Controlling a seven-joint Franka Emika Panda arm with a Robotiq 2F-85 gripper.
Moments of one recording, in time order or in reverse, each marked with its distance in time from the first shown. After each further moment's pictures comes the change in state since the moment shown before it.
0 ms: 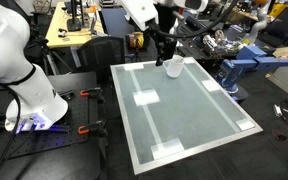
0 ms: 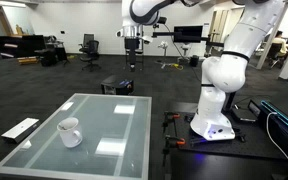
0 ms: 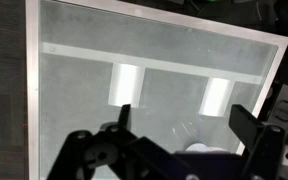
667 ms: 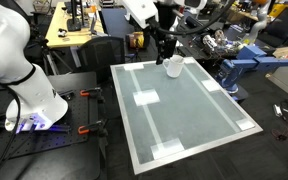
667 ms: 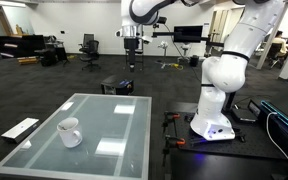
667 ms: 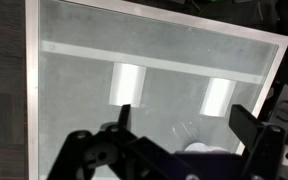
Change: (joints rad) arm -0.007 0.000 0.024 0.000 0.000 0.006 0.013
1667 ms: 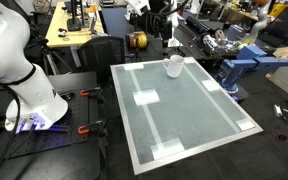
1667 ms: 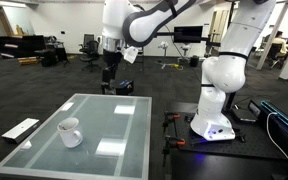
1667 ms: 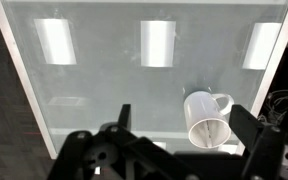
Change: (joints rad) arm 0.007 0.120 0.331 -0.026 -0.116 0.375 0.564
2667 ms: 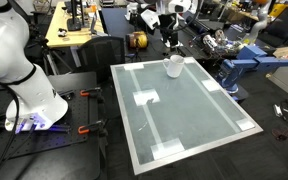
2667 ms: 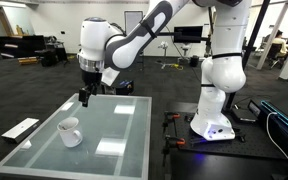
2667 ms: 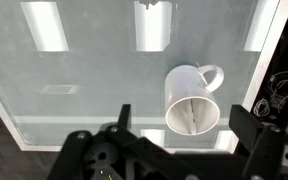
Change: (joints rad) arm 0.029 0.317 0.058 0.170 -0.128 0.192 0.214
